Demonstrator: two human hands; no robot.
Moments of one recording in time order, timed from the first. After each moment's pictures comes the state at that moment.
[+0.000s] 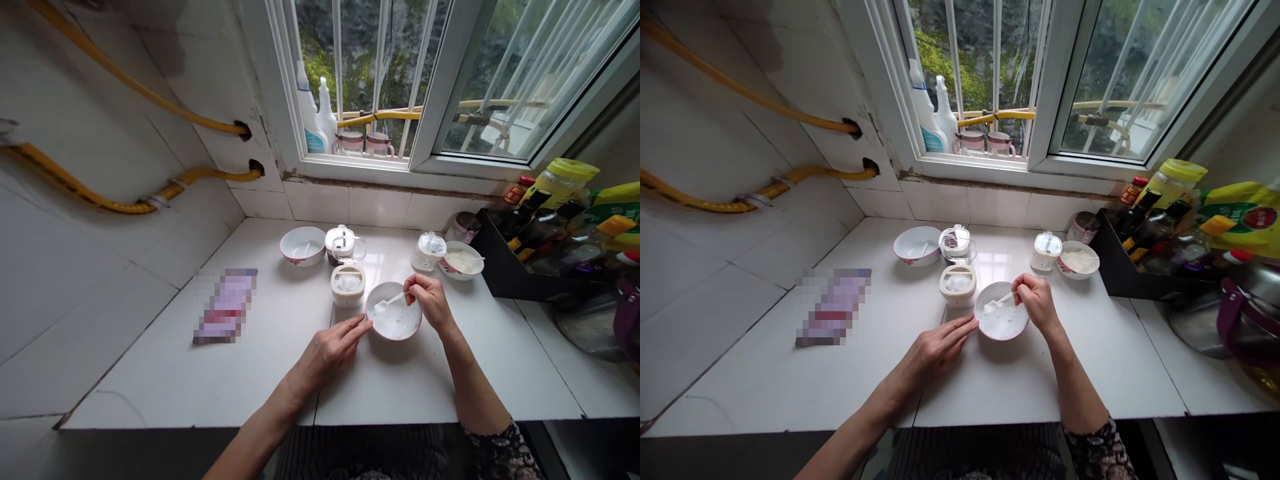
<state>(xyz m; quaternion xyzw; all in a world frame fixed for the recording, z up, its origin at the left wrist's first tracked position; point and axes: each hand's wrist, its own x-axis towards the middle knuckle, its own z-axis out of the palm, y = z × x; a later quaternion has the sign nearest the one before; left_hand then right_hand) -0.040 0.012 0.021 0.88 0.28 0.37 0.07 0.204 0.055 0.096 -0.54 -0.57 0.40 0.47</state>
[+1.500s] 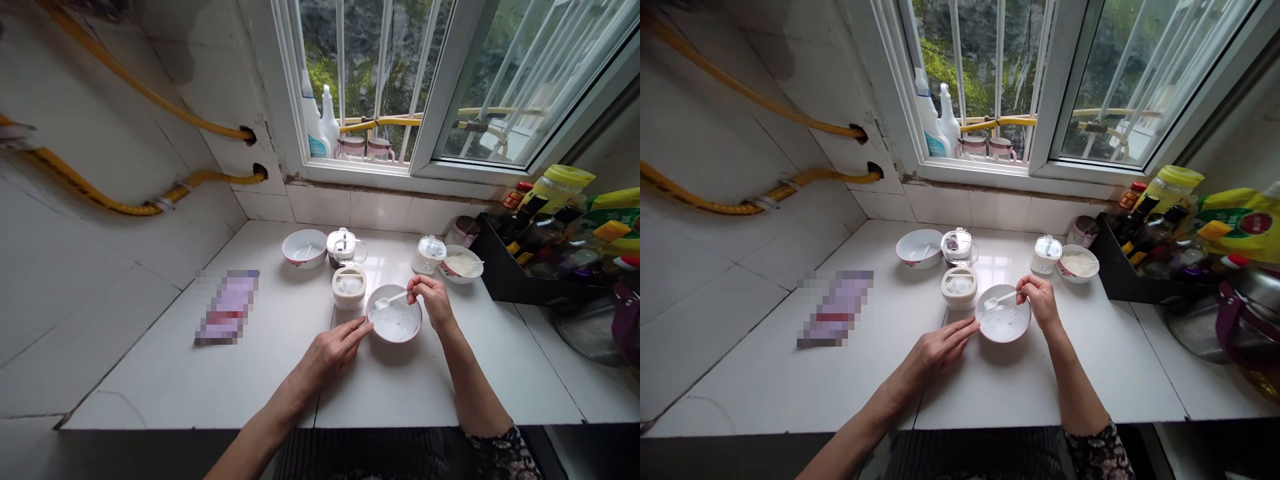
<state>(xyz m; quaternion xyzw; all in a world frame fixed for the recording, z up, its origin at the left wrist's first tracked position) -0.038 0.013 0.019 0.88 0.28 0.39 0.05 0.210 0.062 0.092 -0.54 -0.50 0.45 0.51</state>
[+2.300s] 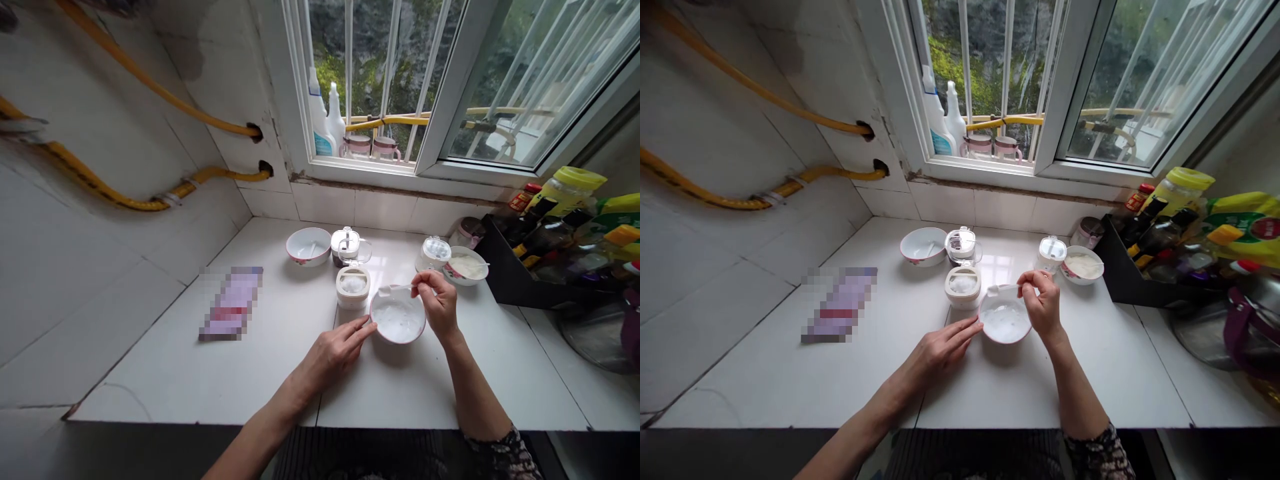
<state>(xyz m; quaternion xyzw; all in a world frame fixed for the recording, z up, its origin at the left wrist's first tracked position) -0.037 0.012 0.021 0.88 0.28 0.39 0.05 0.200 0.049 0.101 -0.51 -0.68 0.14 0.51</state>
